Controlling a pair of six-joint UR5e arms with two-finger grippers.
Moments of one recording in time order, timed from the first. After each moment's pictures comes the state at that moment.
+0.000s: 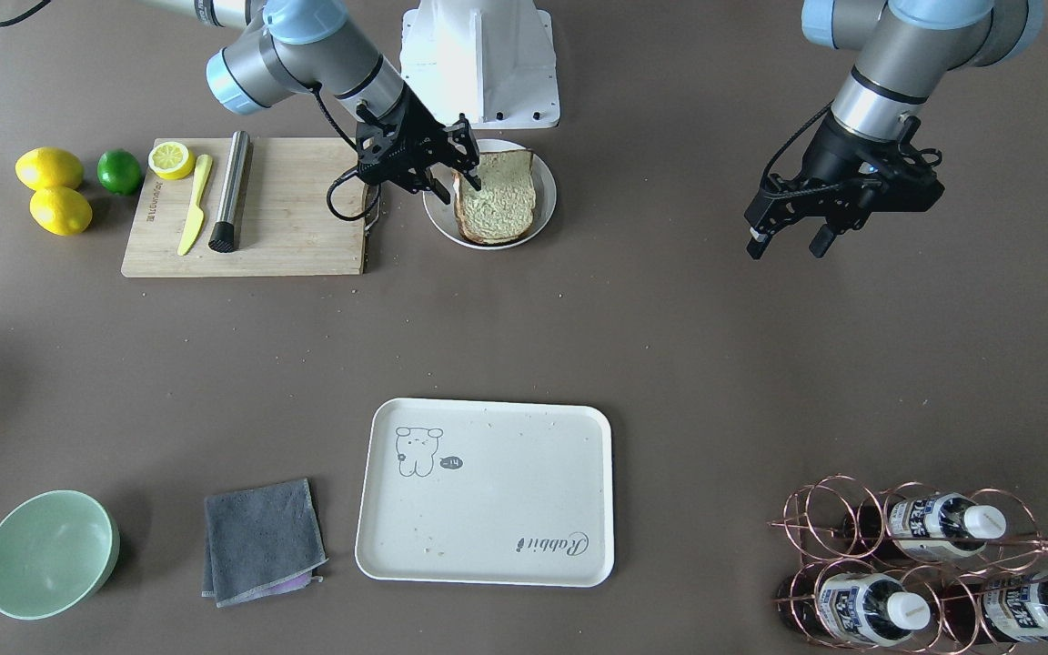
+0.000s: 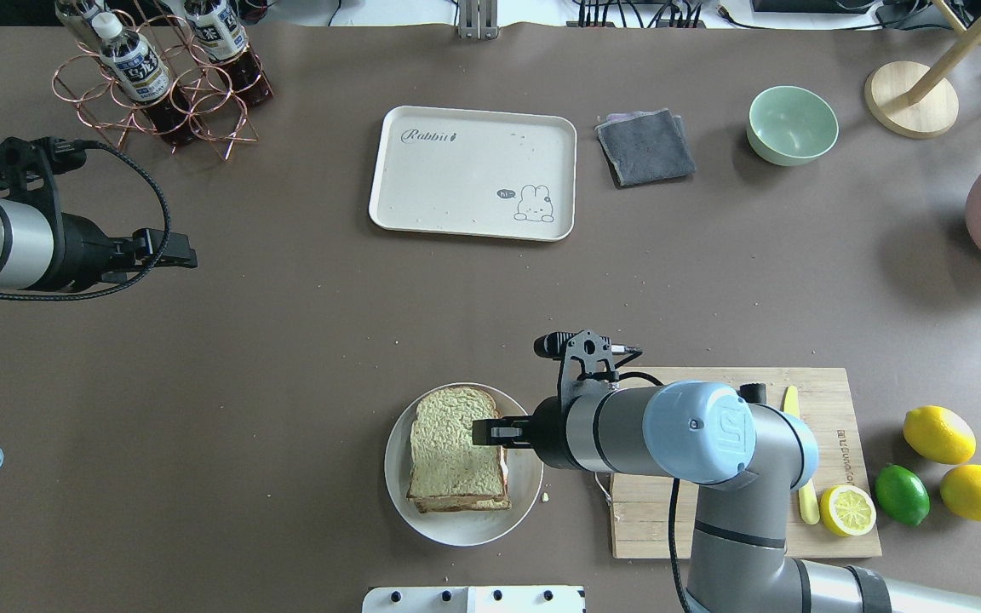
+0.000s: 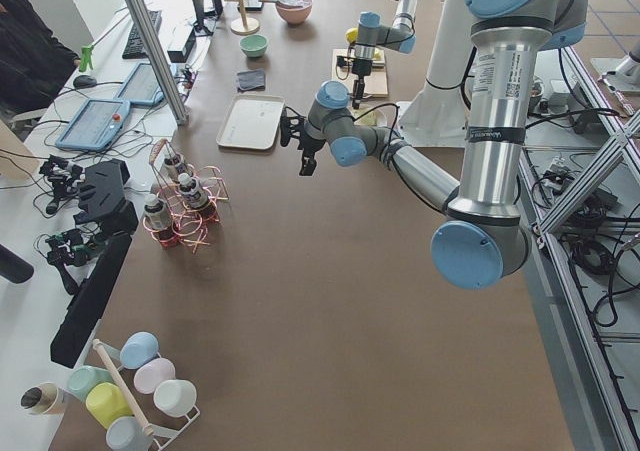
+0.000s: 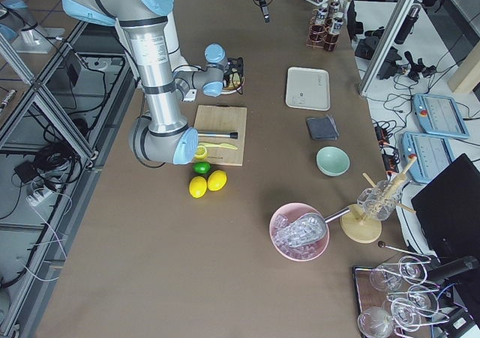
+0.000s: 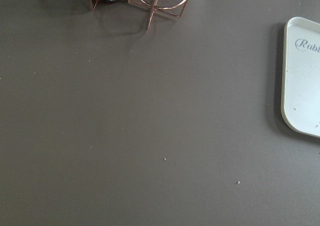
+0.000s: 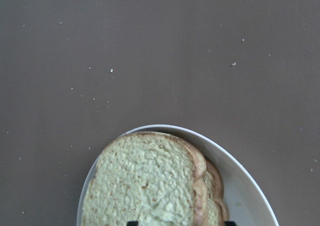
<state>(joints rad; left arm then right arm) -0.78 -1.64 -2.02 -2.02 -1.89 -1.27 0.29 -1.18 1.79 -0.86 1.70 1.43</state>
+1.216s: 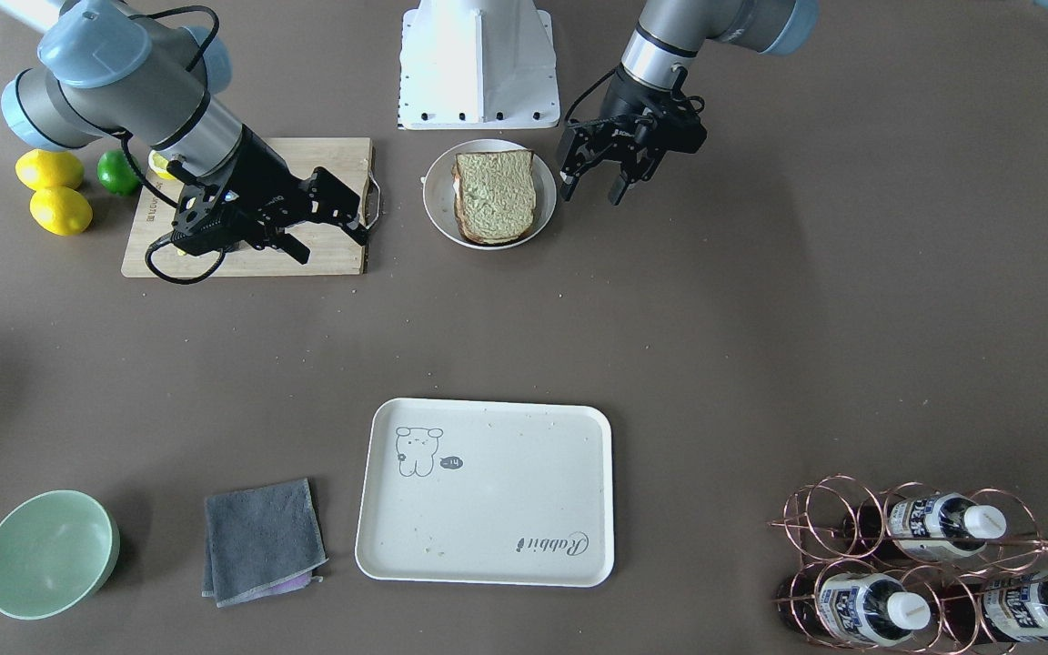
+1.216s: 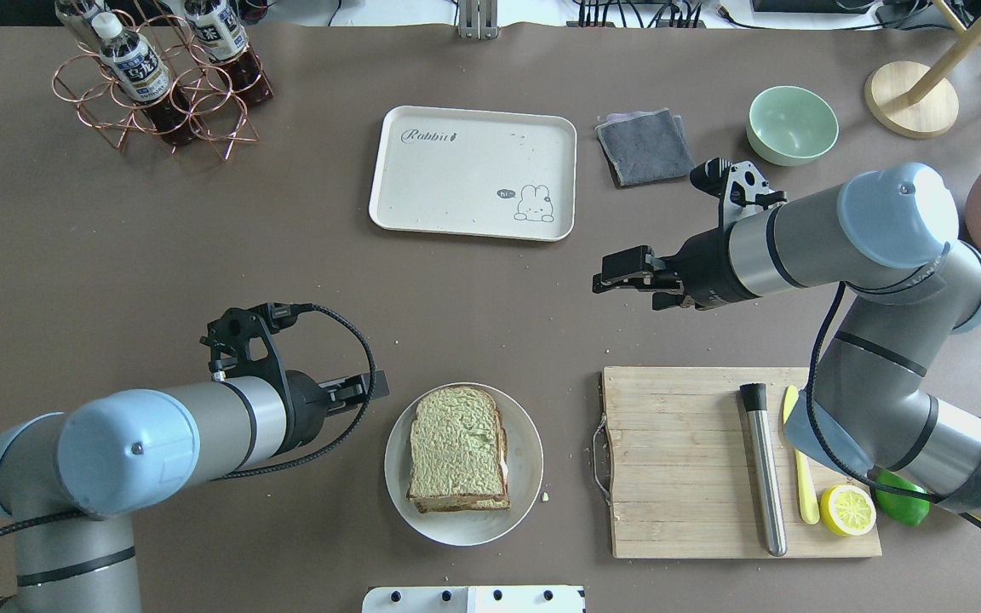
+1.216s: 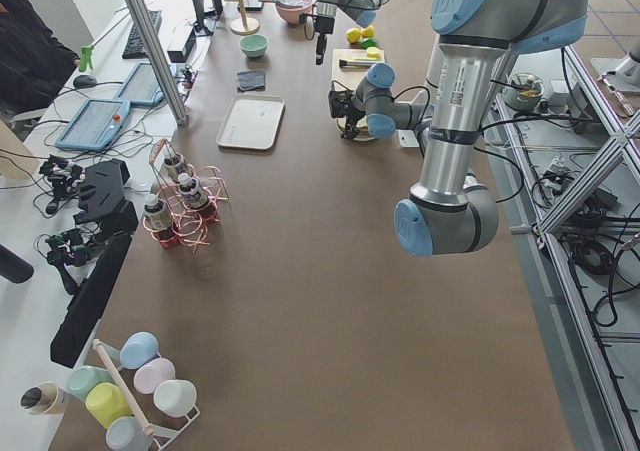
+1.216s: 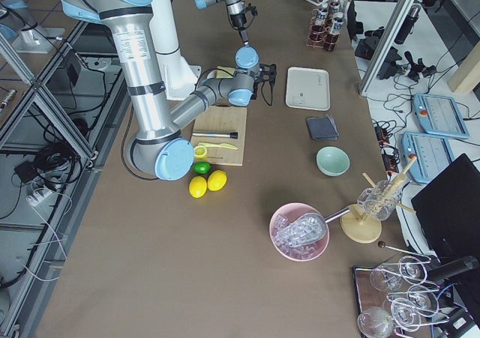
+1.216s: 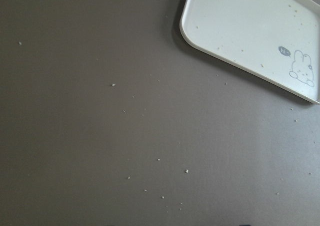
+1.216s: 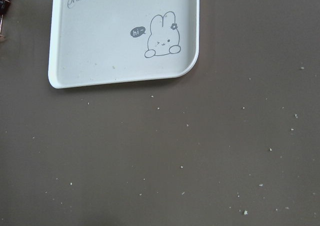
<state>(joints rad) -0.27 -1.84 -2.02 -2.02 -1.46 -1.62 0.69 -1.29 1.82 -0.86 2.07 1.42</state>
